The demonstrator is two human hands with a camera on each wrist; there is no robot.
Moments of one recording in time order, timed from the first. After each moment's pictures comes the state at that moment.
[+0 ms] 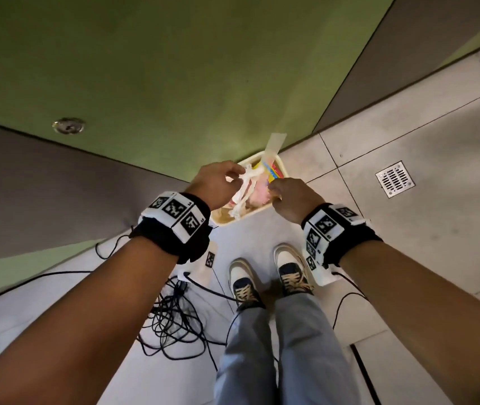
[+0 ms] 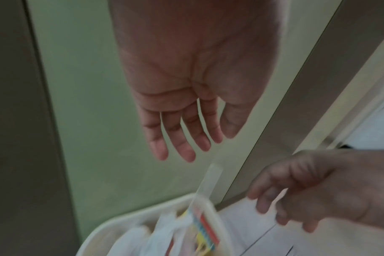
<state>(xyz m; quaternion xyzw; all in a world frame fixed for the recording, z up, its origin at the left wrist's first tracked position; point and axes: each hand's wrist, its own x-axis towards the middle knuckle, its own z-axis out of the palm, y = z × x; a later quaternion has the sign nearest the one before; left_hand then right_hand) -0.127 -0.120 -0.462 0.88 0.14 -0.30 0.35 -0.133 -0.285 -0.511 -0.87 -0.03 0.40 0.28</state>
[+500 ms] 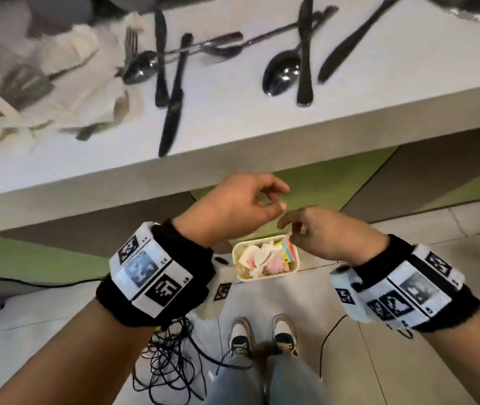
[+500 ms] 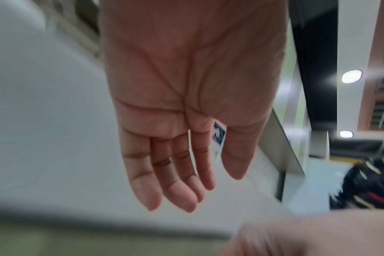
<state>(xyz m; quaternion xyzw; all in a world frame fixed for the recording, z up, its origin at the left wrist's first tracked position) -0.149 -0.114 -0.116 0.90 0.02 -0.17 0.40 -0.110 -0.270 -0.167 -0.87 -0.30 0.36 0.16</state>
